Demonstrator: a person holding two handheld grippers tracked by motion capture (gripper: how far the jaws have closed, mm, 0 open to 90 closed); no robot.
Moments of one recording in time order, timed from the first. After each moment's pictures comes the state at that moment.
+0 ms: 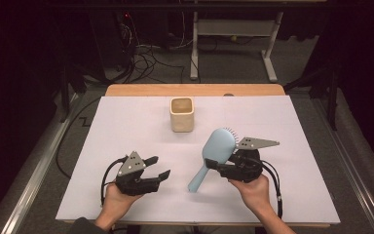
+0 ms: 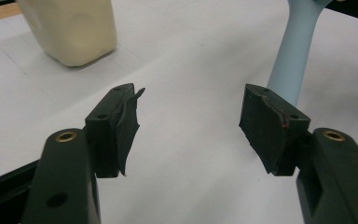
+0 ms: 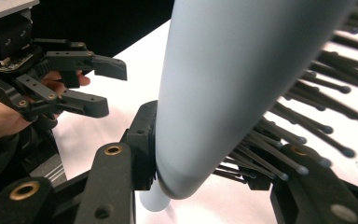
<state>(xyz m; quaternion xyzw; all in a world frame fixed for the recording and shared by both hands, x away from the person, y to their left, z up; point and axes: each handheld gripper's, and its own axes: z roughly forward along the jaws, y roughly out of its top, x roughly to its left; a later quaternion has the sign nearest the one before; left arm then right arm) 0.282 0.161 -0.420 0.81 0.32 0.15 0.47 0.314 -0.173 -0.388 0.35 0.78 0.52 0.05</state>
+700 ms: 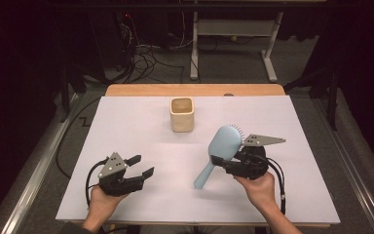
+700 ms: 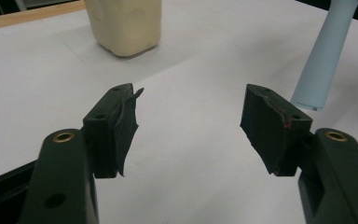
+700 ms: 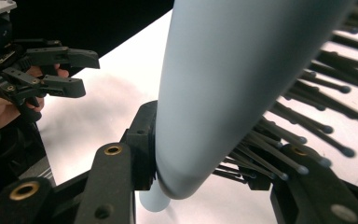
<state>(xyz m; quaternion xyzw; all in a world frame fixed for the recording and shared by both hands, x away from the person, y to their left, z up) 0.278 0.201 -0.429 0.78 0.36 0.17 0.48 0.319 -0.186 -0.384 0.37 0.78 0.51 0.06</state>
